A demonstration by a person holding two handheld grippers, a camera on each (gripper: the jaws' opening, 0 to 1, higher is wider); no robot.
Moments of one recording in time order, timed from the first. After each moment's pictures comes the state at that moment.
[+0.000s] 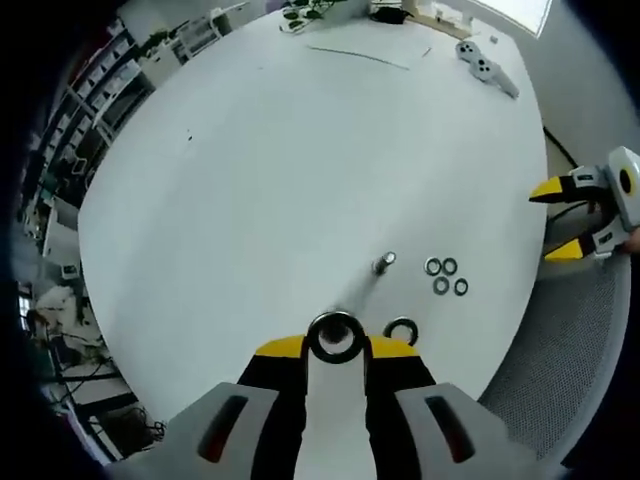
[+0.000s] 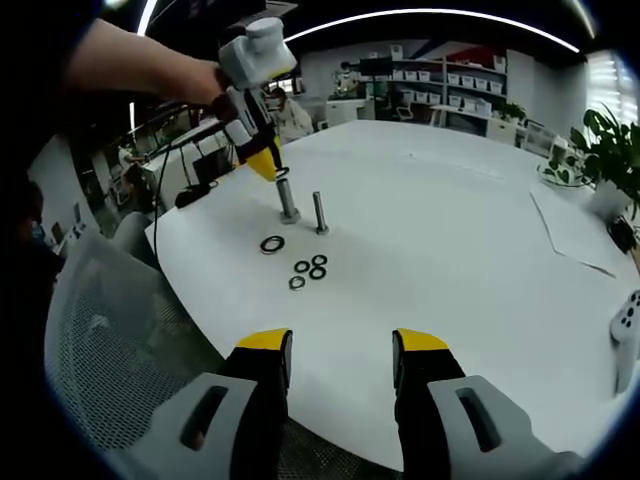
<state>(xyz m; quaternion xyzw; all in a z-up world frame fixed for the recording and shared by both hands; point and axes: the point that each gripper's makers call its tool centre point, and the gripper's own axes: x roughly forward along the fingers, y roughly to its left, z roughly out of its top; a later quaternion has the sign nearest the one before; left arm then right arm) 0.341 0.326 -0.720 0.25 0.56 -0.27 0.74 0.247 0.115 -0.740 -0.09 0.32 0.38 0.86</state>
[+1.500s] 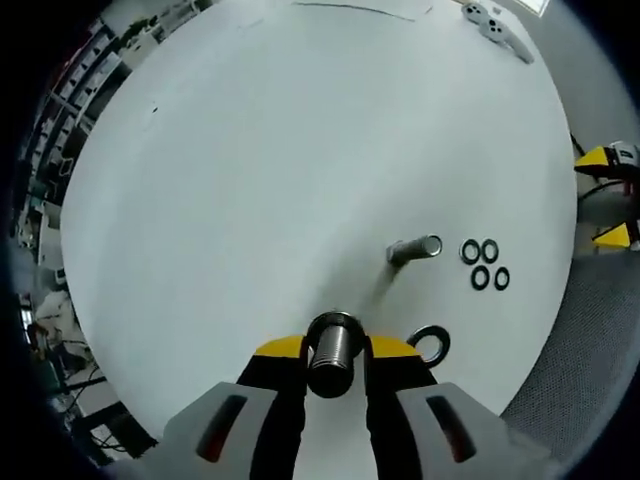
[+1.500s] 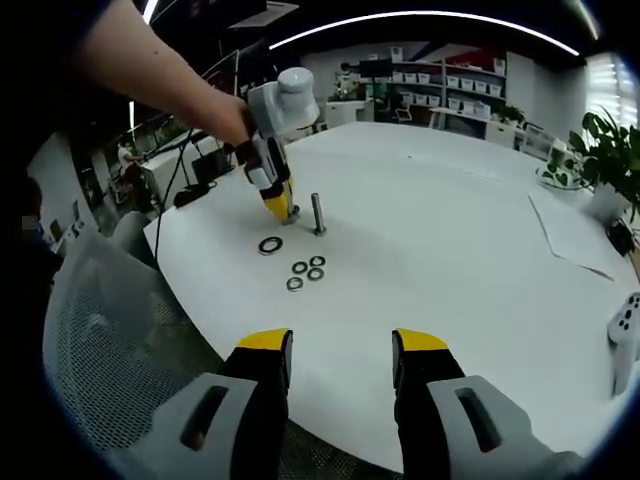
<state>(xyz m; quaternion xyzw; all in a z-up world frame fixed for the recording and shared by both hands) 0.344 0.326 -0.783 0.27 0.61 -0.27 0.70 0.248 0.115 -0.739 -0.10 0.32 0.38 0.86</state>
